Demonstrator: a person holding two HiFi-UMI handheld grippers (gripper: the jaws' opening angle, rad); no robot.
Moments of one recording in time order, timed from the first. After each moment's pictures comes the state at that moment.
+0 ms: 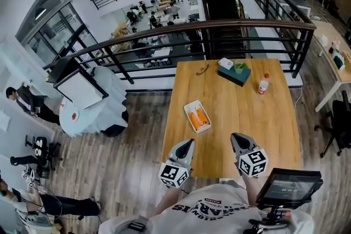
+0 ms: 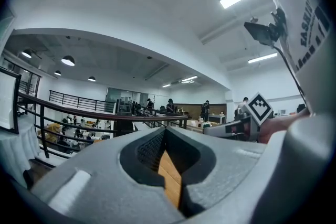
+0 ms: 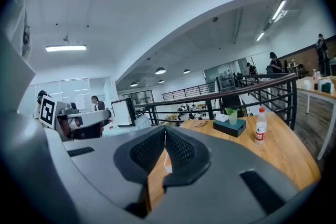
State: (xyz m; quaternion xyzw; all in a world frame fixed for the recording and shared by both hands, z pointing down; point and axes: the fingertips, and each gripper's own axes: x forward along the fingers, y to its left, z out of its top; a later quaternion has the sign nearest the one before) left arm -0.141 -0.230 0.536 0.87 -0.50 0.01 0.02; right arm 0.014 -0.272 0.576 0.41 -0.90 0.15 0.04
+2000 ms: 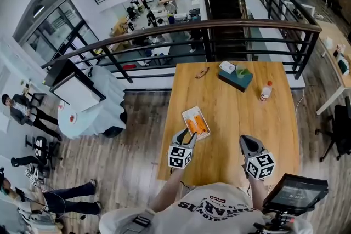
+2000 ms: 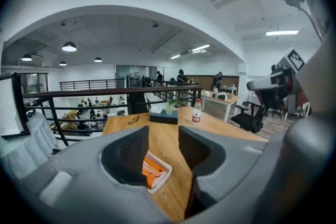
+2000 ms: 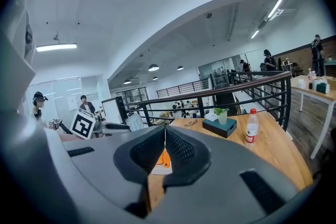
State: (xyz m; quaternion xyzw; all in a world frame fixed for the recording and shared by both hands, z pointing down) left arm -0.177 -0.370 0.637 0.82 -0.54 0.16 0.10; right arm 0.047 -0.334 0.573 0.44 -0.88 0.16 0.06
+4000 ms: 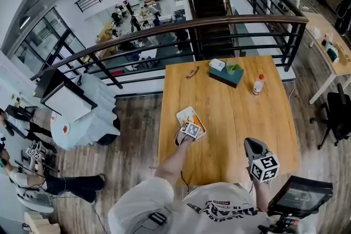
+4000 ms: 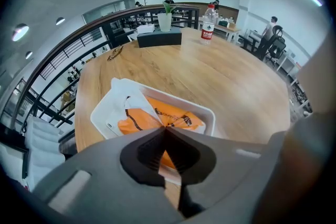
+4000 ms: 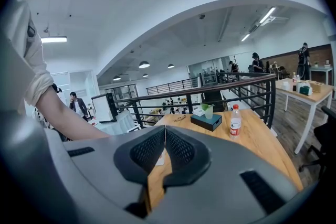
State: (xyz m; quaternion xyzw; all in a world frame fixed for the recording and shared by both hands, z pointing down) left arm -0.176 -0.487 0.905 0.73 -0.41 0.51 0.21; right arm 0.090 -0.320 0.597 0.49 -0.85 0.17 0.08
